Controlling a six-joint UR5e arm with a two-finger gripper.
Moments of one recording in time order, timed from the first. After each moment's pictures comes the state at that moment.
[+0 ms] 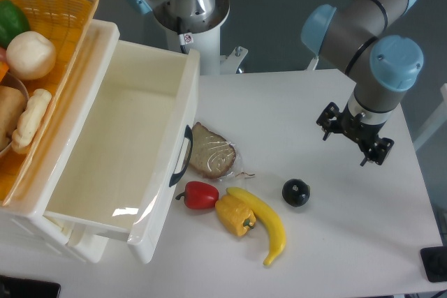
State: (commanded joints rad) arm 2.76 -2.02 -1.44 -1.23 1.55 1.46
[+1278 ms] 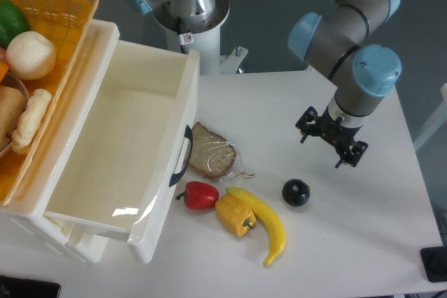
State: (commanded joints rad) arm 2.76 -2.00 -1.60 -1.16 1.46 1.44
